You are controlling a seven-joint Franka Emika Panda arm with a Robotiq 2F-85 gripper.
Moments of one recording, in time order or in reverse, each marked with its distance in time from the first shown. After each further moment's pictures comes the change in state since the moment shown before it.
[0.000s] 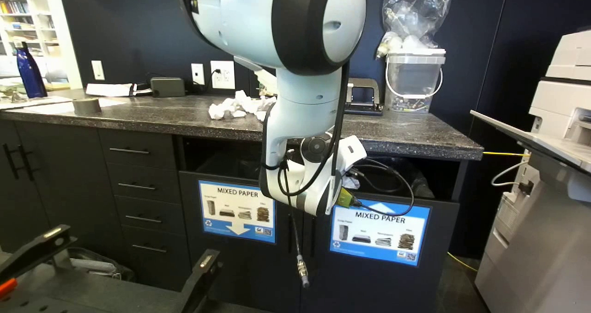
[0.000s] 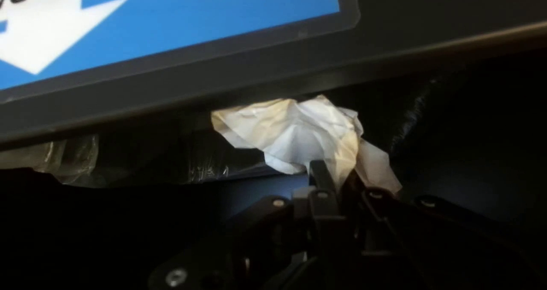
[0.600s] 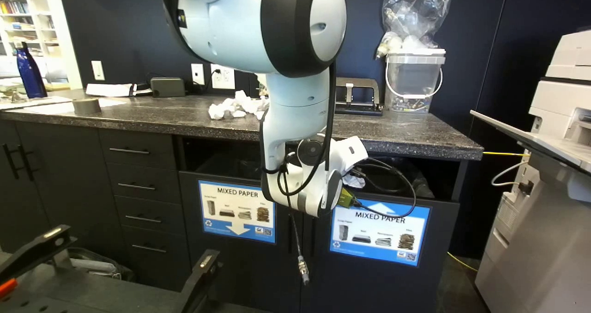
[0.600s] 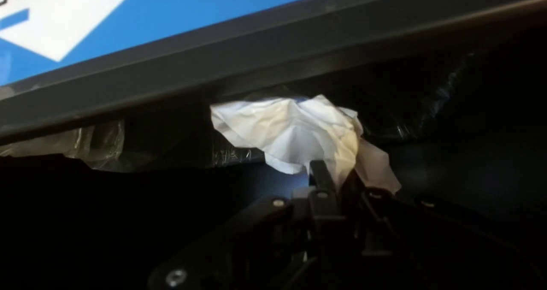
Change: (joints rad) arm 0.090 0.020 -0.110 0.054 0.107 0.044 0.090
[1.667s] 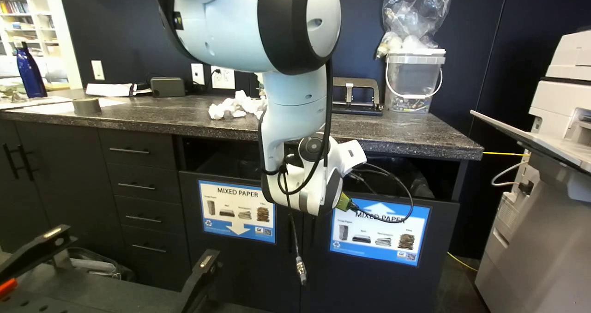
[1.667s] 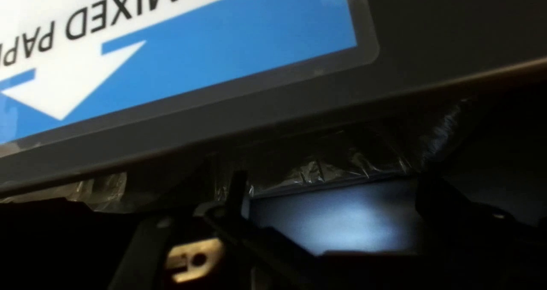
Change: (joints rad) arm 0.027 0.000 -0.039 0.007 -0.001 -0.096 0.064
